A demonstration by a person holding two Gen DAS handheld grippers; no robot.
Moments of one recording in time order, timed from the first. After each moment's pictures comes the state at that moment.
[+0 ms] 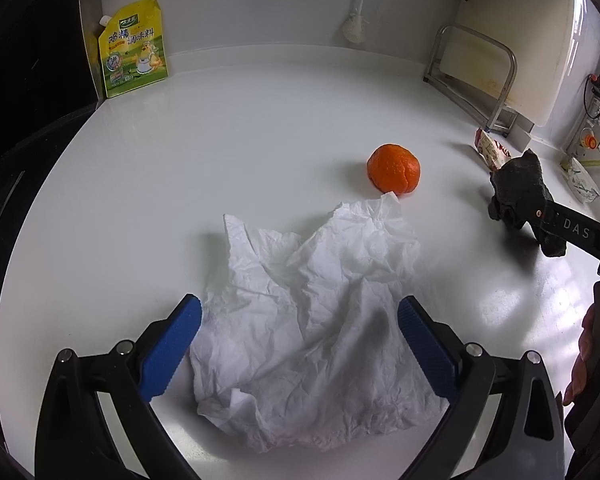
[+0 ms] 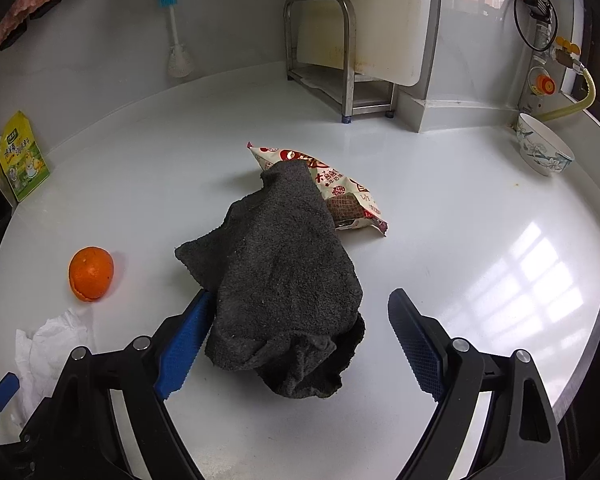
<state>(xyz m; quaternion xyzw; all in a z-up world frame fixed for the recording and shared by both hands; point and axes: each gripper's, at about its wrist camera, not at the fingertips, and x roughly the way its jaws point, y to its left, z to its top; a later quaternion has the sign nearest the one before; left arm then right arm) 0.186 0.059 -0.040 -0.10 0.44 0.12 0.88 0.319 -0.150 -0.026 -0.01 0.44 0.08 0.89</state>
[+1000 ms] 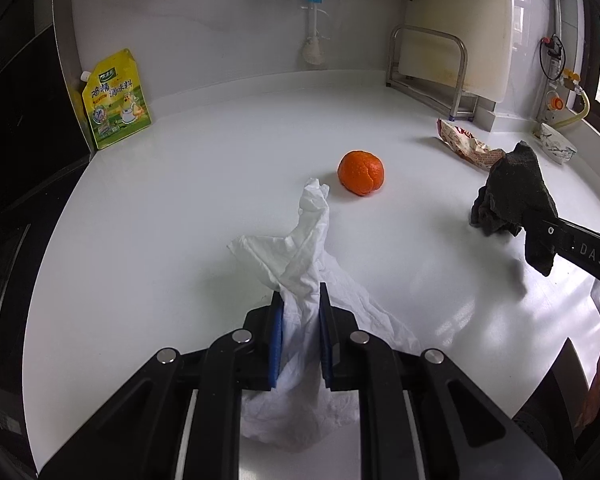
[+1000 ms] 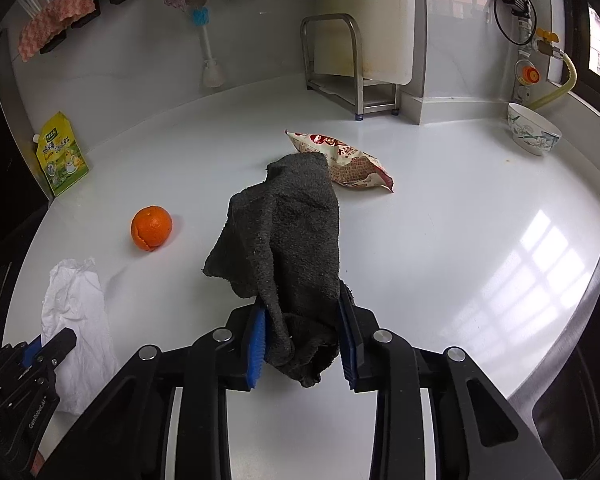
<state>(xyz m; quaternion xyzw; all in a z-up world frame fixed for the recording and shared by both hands) 0.155 0.044 -0.022 -0.02 0.40 0.08 0.91 0.229 -0.154 -0.009 0.02 0.41 0.11 0.90</state>
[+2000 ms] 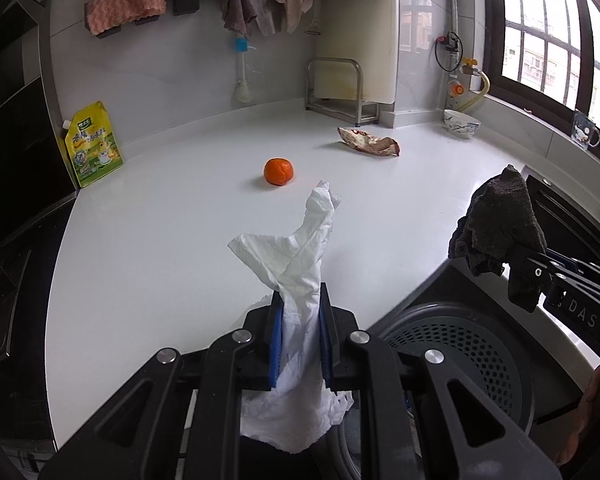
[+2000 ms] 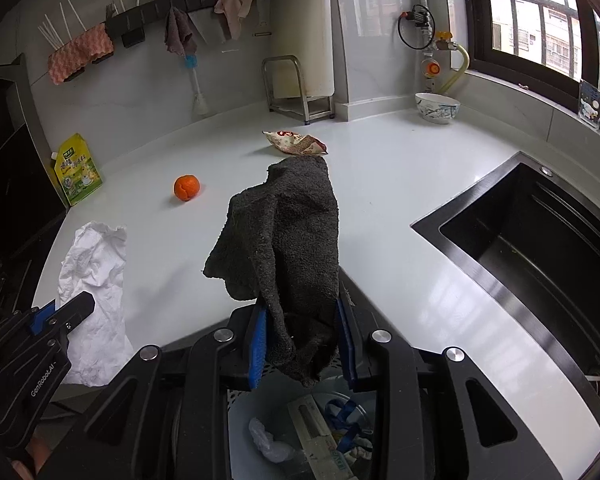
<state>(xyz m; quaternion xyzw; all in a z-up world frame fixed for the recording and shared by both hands) 0.029 0.009 0.015 0.03 0.35 -0.04 0.94 0.027 -0.178 0.018 0.07 0.36 0.02 0.93</state>
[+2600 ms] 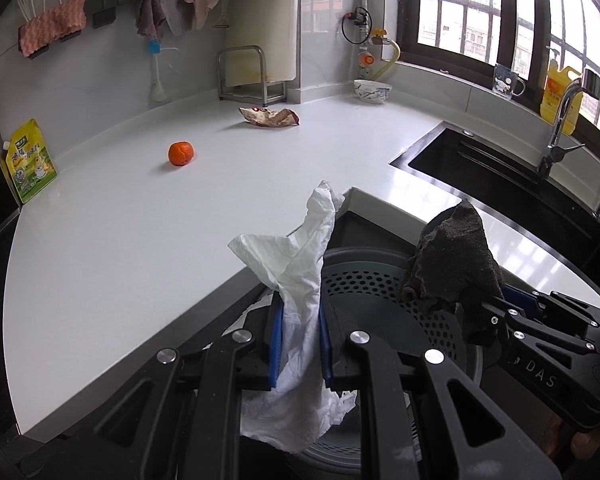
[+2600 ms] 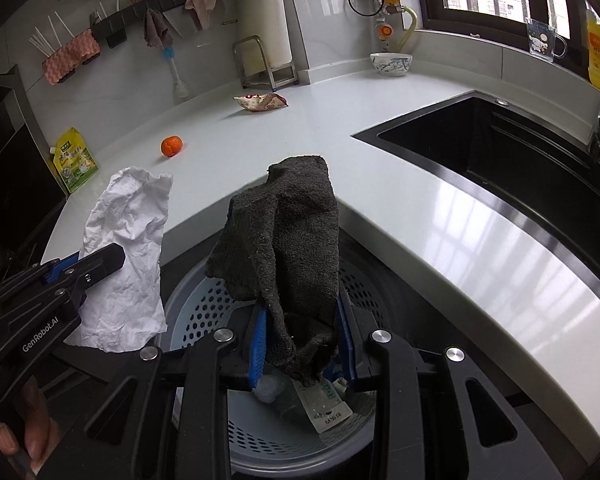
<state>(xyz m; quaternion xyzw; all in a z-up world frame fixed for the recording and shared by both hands) -0.023 -0.046 -0.009 0.07 0.36 -0.16 0.92 -0.067 -0.207 -0.028 0.11 0.39 0.00 0.91</state>
